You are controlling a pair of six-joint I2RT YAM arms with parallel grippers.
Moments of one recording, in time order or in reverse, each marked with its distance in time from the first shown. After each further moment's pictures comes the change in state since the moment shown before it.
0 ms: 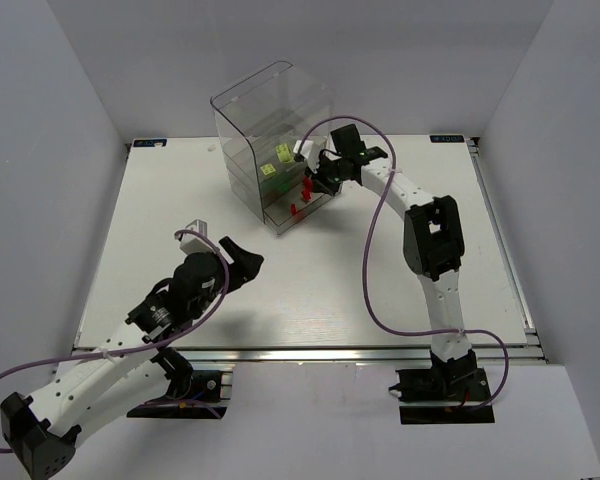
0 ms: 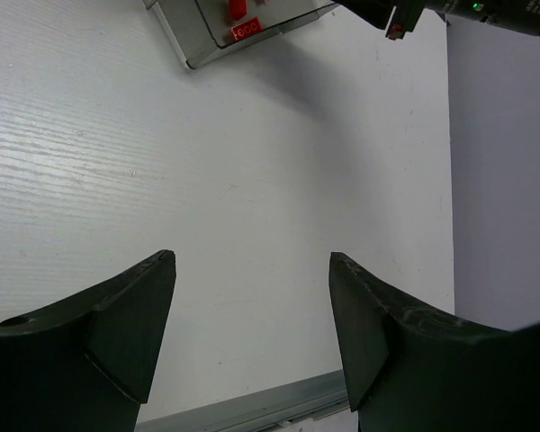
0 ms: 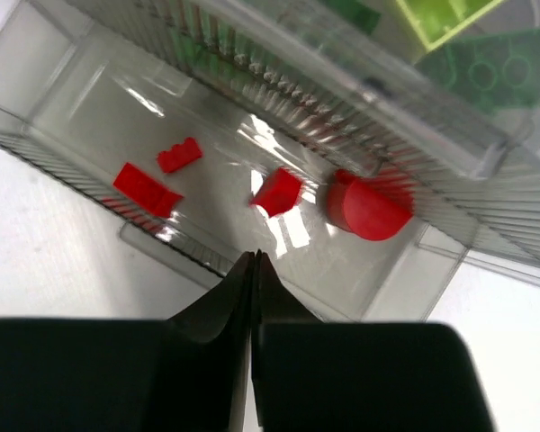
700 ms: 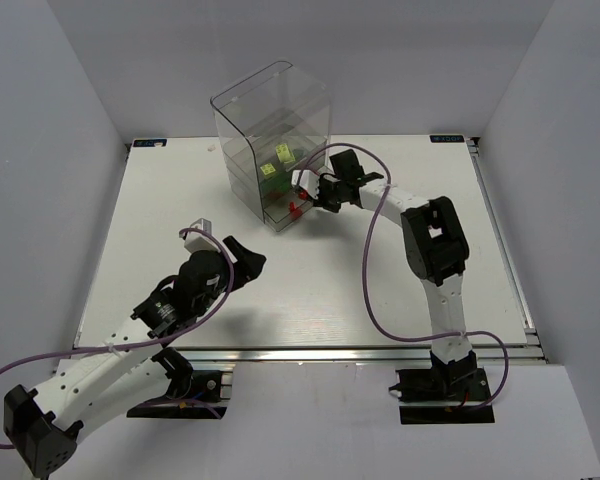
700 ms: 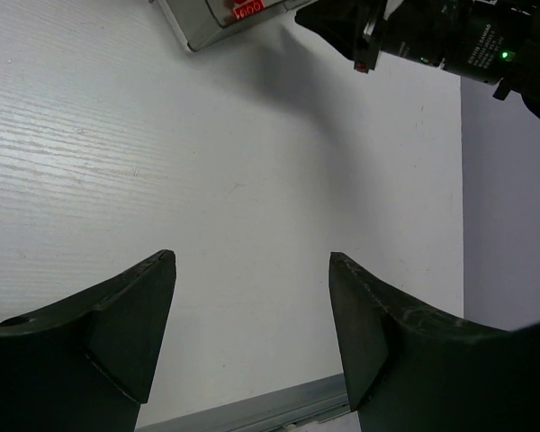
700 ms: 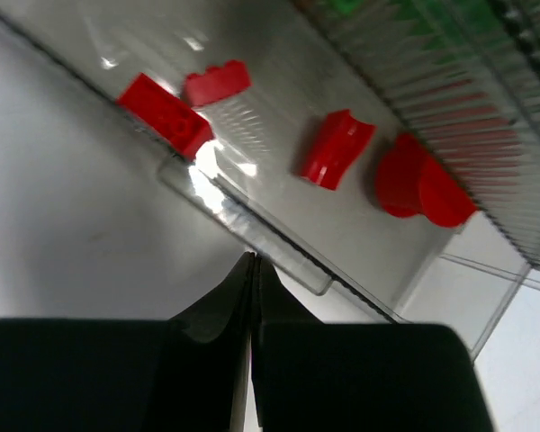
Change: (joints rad) left arm 0.000 0.048 0.000 0.023 0.001 0.003; right arm 0.025 -0.082 -0.337 0.251 0.040 -0.235
